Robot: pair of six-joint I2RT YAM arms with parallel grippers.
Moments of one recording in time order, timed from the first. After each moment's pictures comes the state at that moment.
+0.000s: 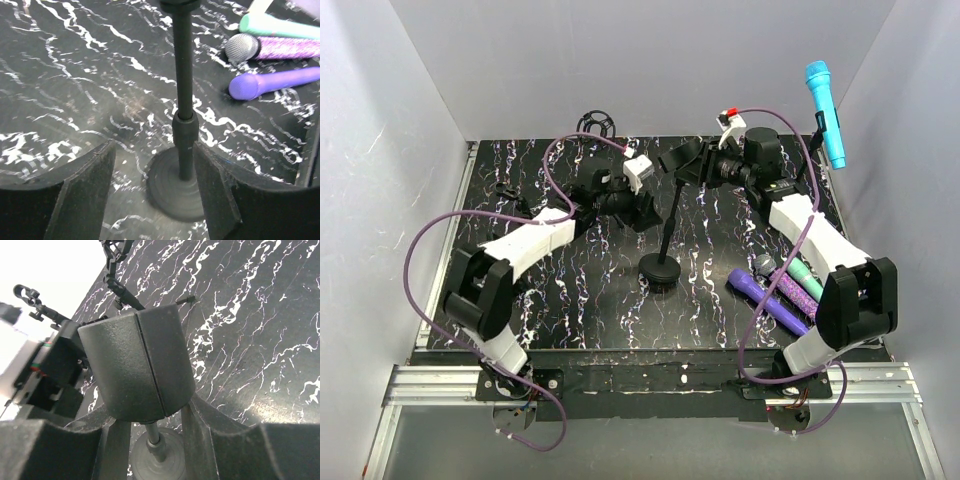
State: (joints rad) left arm -0.54 1.65 1.22 -0.05 0.56 0.10; right arm 0.34 1.54 1.28 -0.05 -0.53 0.37
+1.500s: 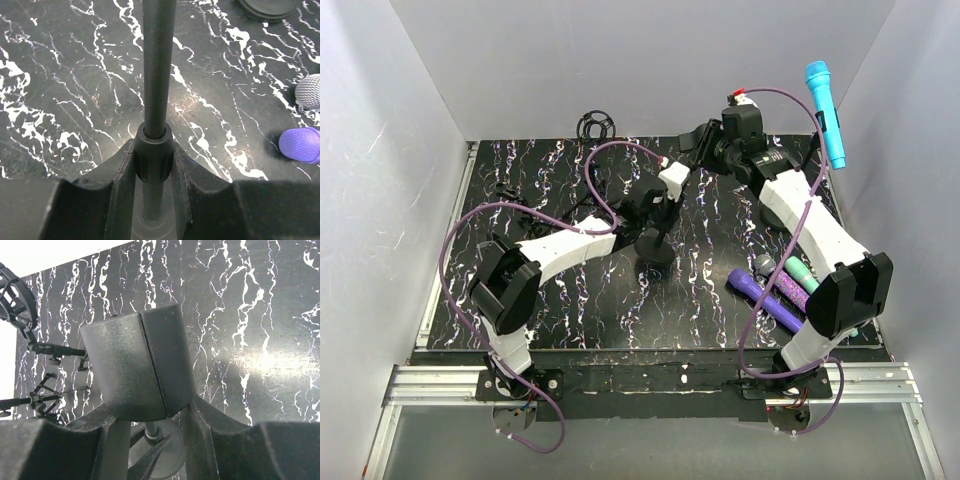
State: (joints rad) left arm -0.78 1.80 1.31 0.01 -0.04 -0.07; right arm 0.42 1.64 1.66 -0.57 0.05 0.57
